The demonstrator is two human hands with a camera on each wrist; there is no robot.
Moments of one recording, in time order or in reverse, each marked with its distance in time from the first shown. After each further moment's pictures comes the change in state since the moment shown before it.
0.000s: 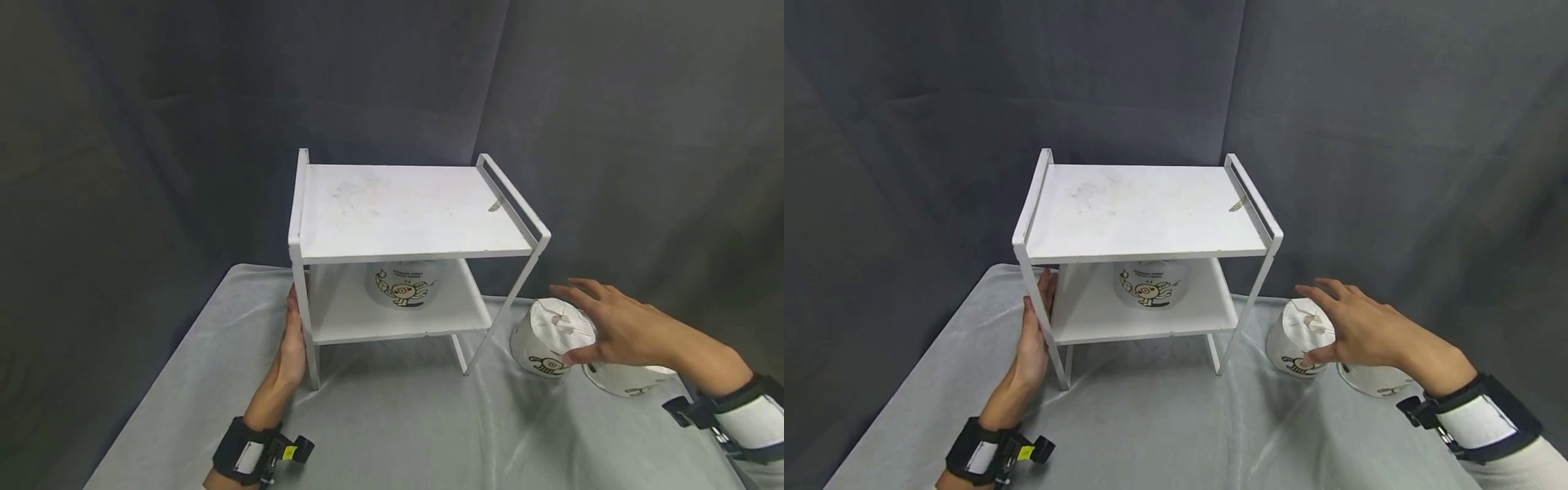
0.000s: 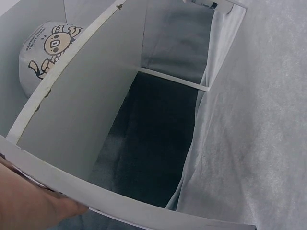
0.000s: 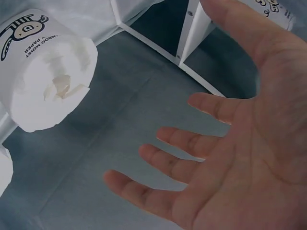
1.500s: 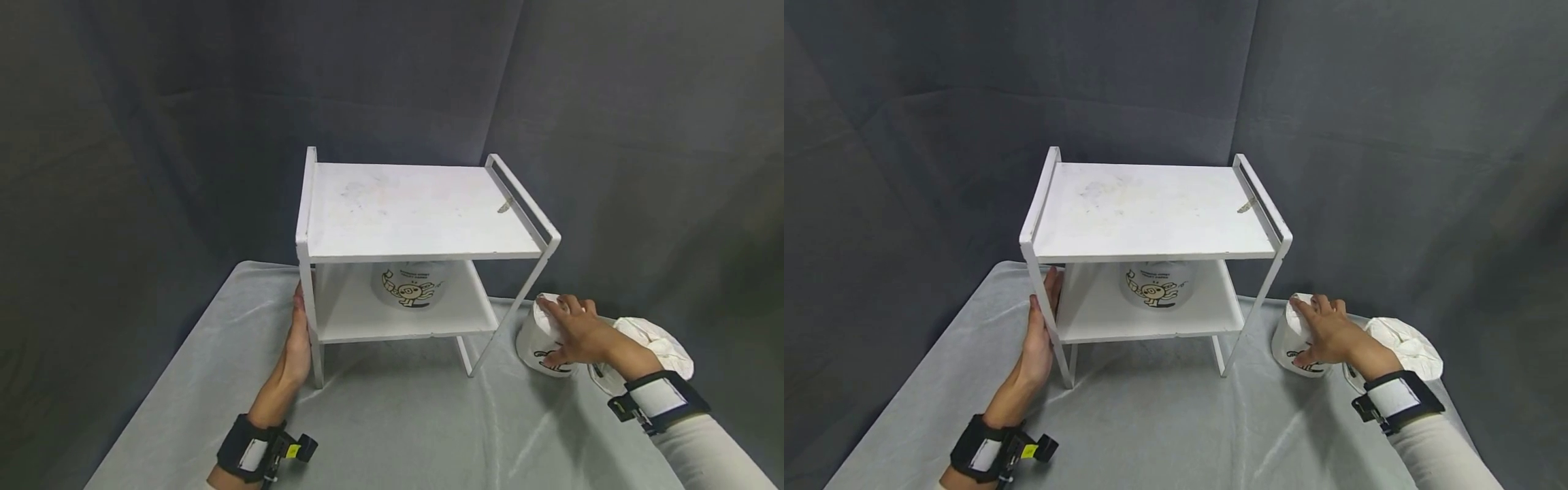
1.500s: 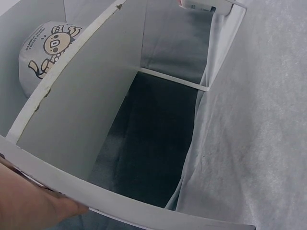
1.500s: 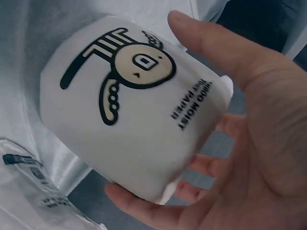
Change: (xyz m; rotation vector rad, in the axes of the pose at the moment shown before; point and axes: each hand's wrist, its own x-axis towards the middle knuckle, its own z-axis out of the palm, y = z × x) left_hand -0.001 0.001 0.000 0.003 0.022 -0.034; right_hand 0.052 0.043 0.097 0.111 -0.034 0.119
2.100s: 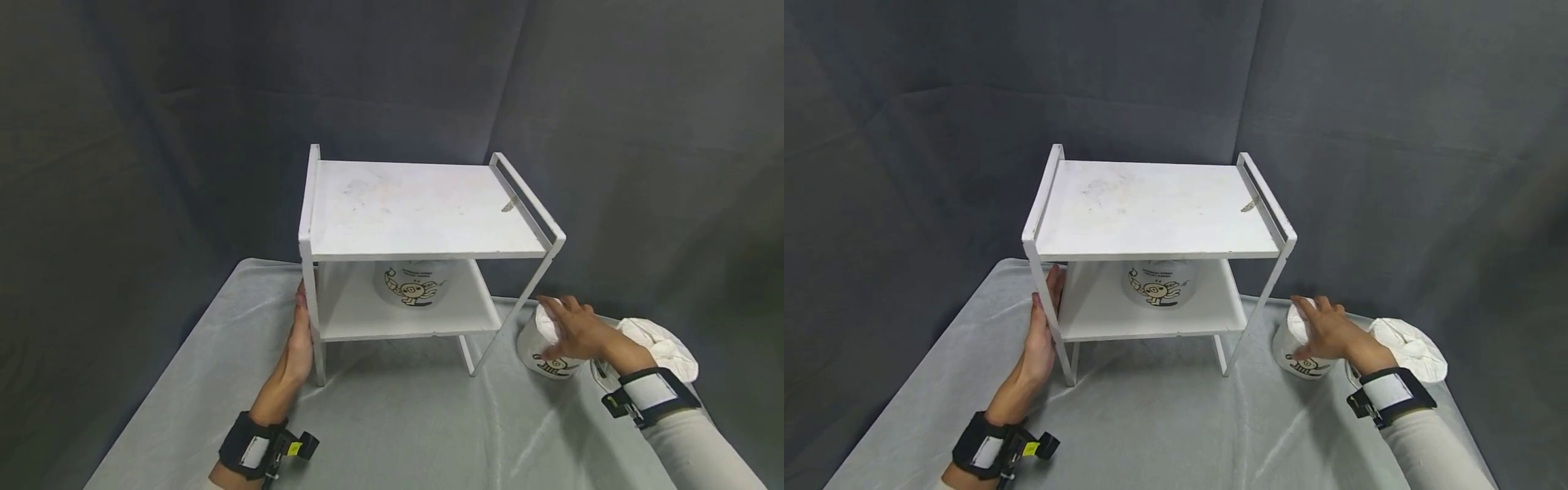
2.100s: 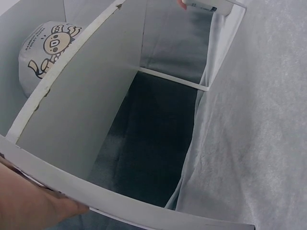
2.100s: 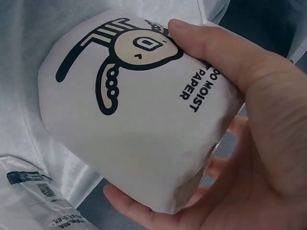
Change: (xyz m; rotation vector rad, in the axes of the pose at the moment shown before) left_hand 0.000 -0.001 -0.001 -0.012 -0.001 0.029; right_hand 0.015 0.008 0.009 0.067 -0.048 0.031
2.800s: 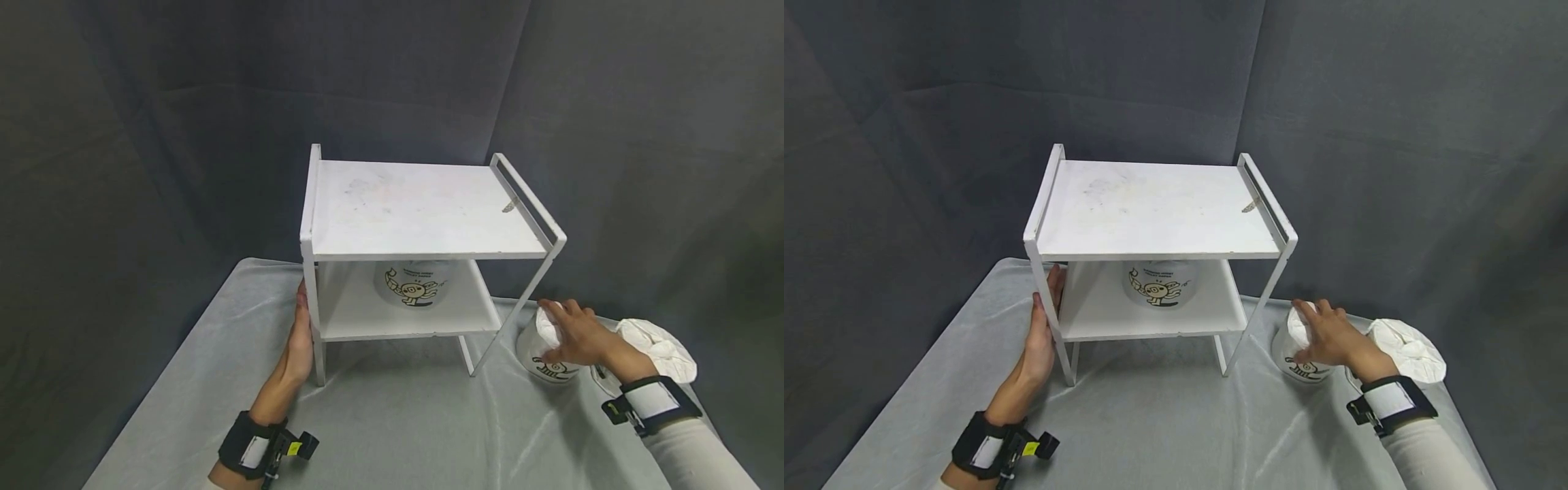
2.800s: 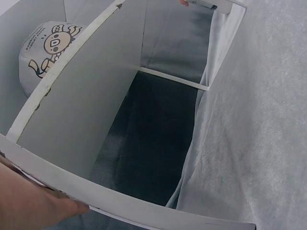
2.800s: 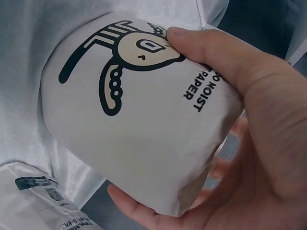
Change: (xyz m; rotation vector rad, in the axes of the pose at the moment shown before) left_hand 0.000 -0.001 0.000 0.020 0.000 0.007; right_hand -0.007 0.000 0.007 -0.057 0.055 -0.008
